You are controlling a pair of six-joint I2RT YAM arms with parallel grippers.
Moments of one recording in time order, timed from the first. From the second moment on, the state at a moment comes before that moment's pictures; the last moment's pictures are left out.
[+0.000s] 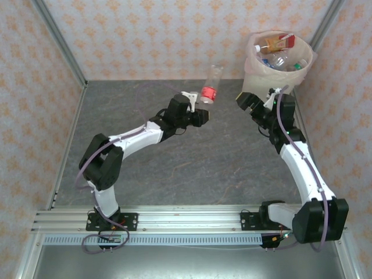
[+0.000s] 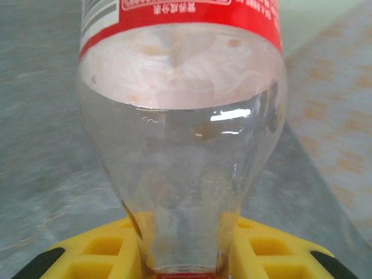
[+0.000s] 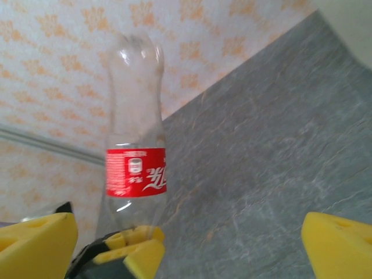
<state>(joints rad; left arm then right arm) -0.62 1.80 1.30 0.05 0.22 -0.50 0.06 1.17 0.98 -0.21 -0.40 0.76</state>
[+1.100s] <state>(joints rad) -0.72 1.69 1.27 0.05 0.53 -0.36 0.09 1.14 1.03 -0.10 -0.34 0.72</state>
